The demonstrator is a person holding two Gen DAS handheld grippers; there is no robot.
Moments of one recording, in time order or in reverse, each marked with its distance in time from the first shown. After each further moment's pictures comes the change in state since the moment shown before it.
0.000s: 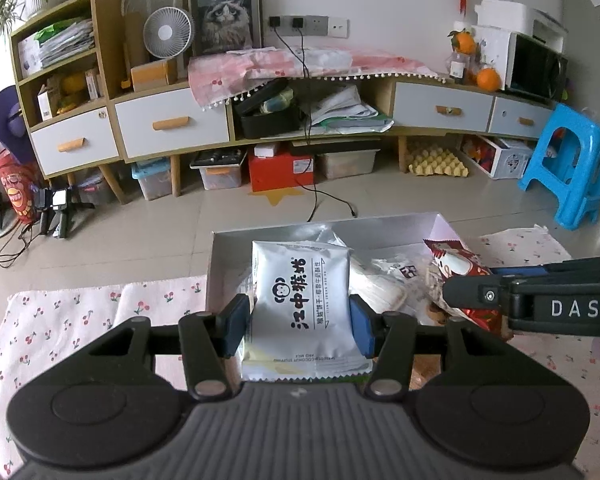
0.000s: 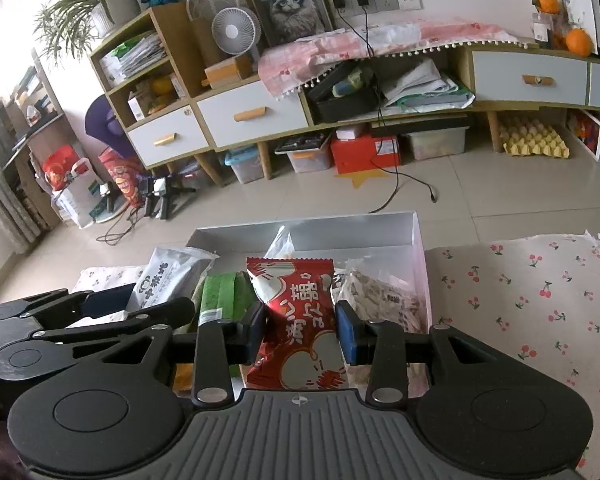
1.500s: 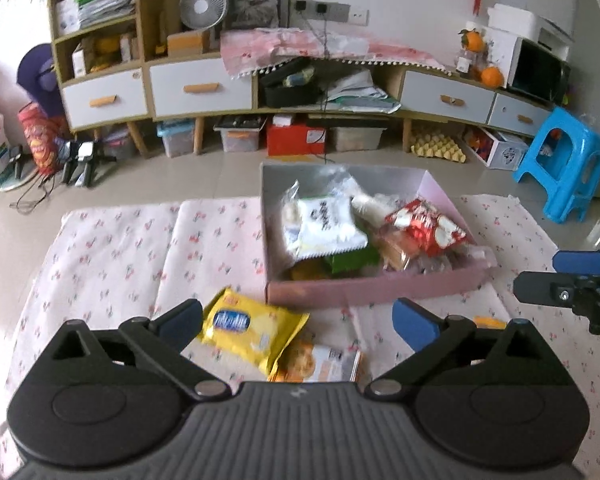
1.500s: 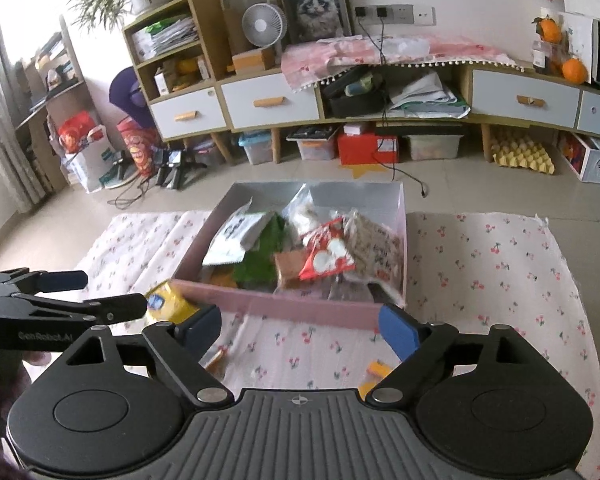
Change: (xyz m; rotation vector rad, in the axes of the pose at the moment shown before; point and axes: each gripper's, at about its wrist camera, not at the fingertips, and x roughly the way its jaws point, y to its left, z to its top) left arm -0.092 0.031 -0.051 -0.091 0.086 -0.008; right arm -0.105 0.031 -0.055 -0.117 0.024 -0.031
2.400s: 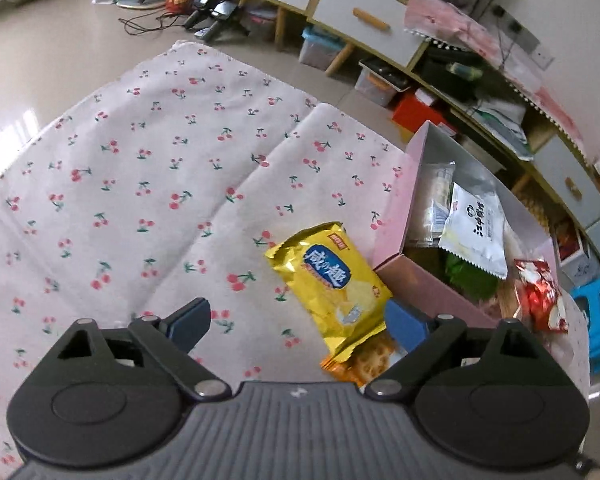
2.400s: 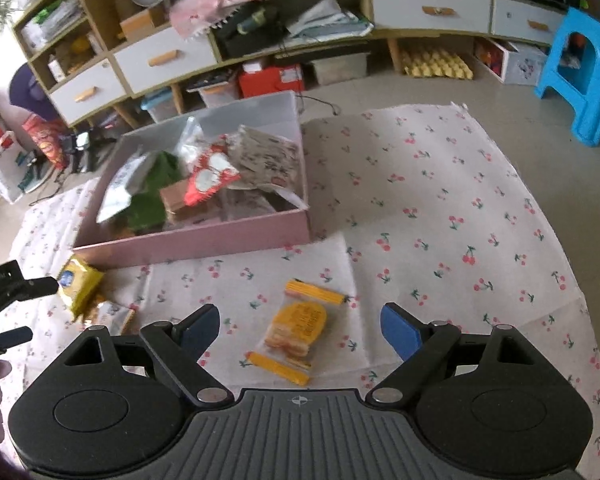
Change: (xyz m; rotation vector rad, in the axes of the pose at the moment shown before) left arm 0.055 0.064 -0.028 -0.602 0.152 0.135; right arm 0.029 -0.042 -0.037 0.238 0.175 -0.215
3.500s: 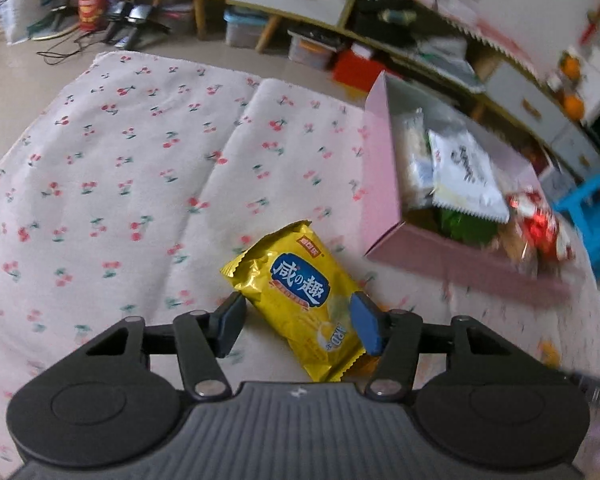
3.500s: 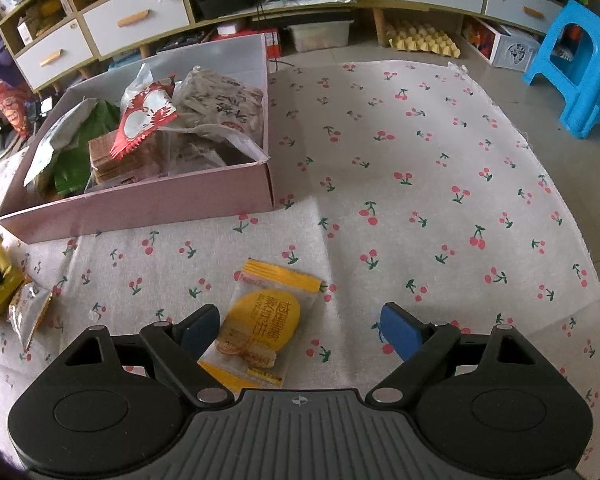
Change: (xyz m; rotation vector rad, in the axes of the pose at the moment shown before) left arm 0.018 0.016 0.014 0.282 0.098 -0.106; right arm 0.061 -0.007 -0.006 -0.038 0.076 -0.095
